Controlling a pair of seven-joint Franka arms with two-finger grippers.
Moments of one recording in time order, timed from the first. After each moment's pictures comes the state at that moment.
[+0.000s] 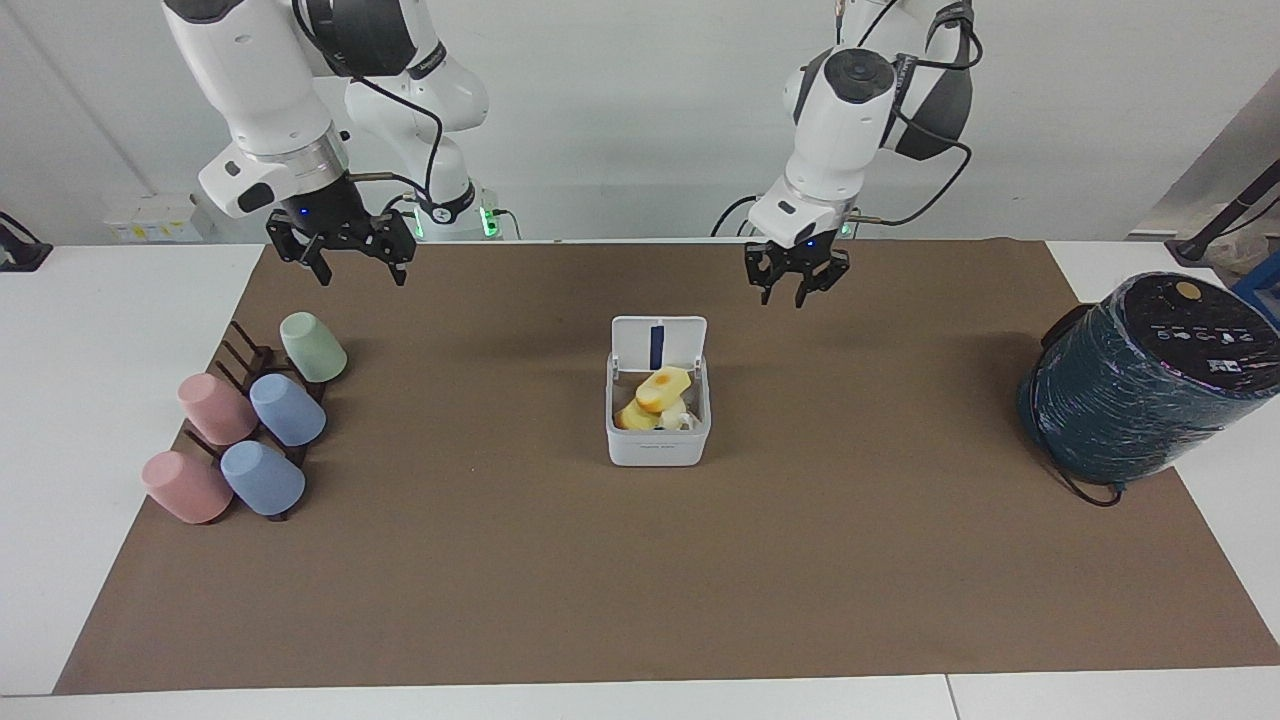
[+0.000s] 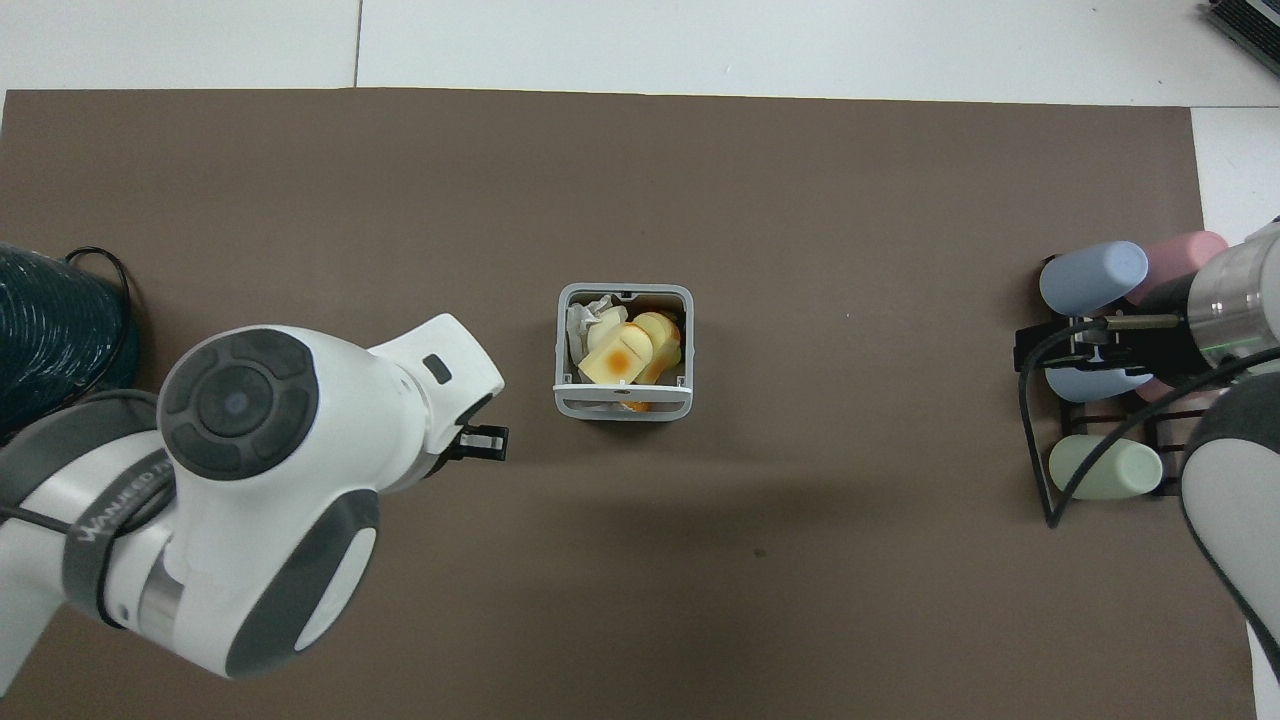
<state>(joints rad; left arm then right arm) -0.66 -0.13 0.01 -2.10 -0.04 2.06 -0.52 0.05 -0.10 0.02 -1.77 0.02 1.68 0.13</state>
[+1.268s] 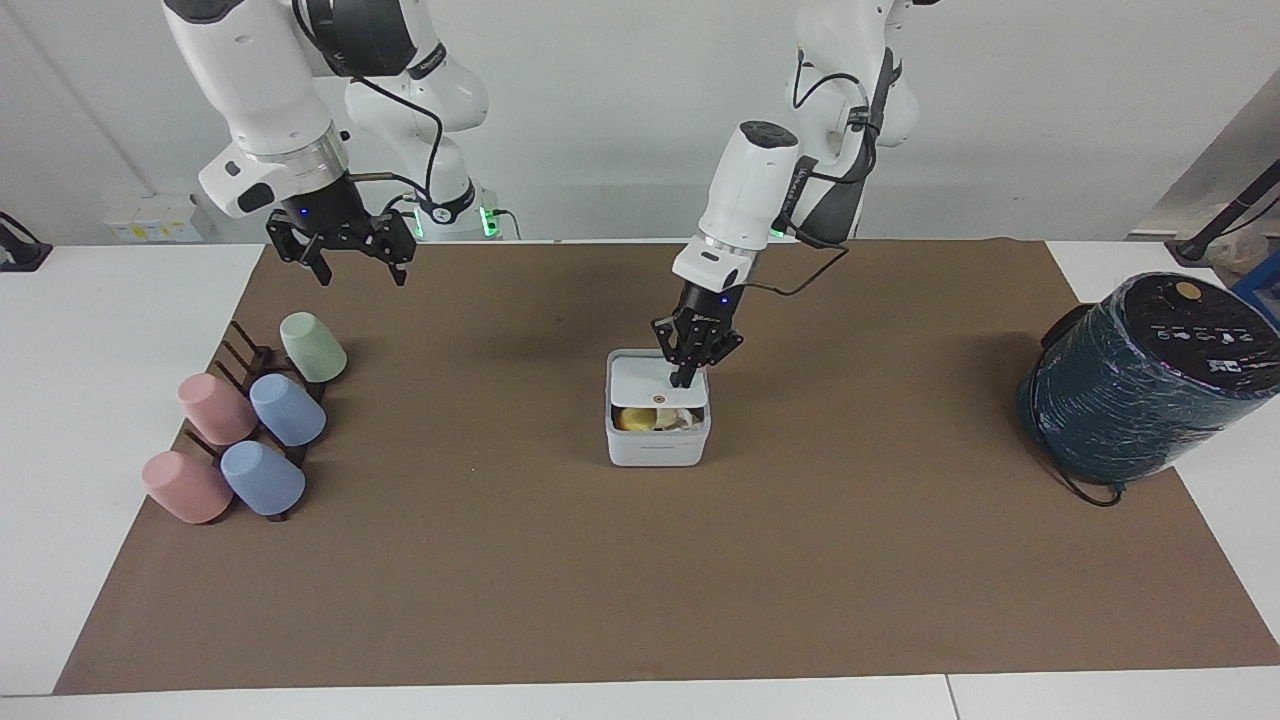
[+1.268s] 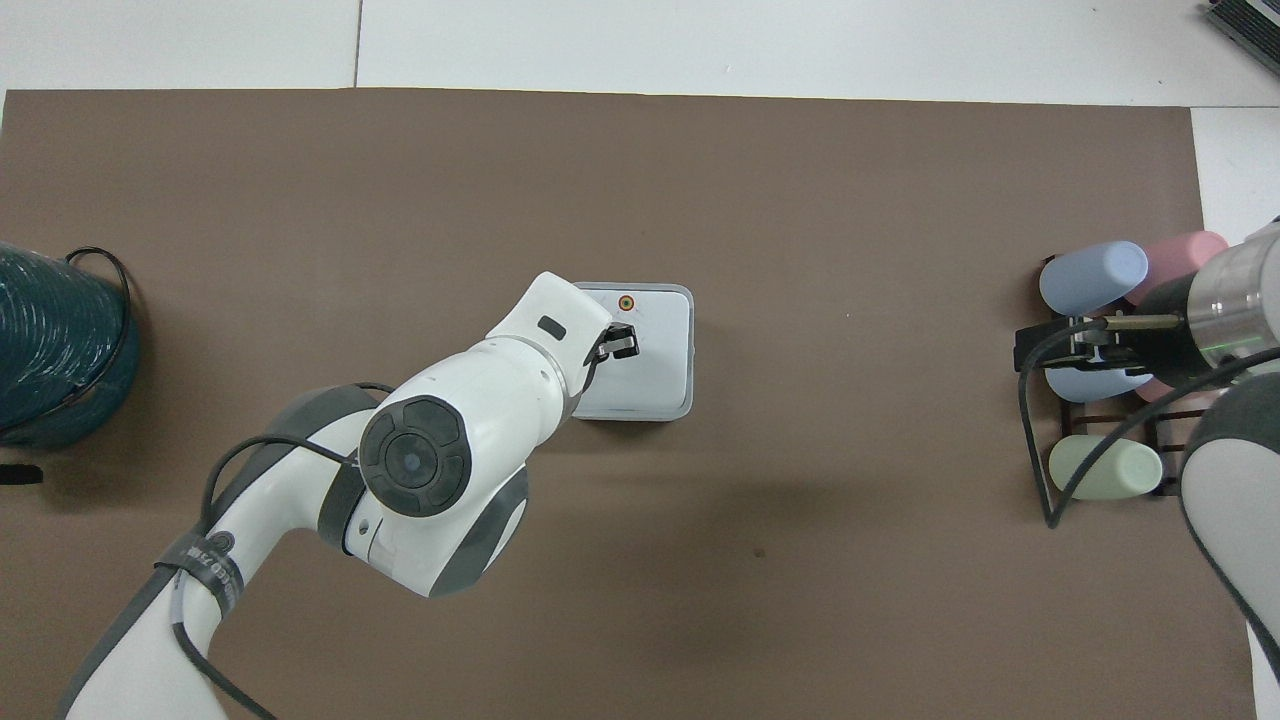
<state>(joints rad) -0.66 0.14 0.03 -2.06 -0.05 2.70 -0.69 0.05 -0.10 0.02 -1.77 0.02 1.68 0.13</state>
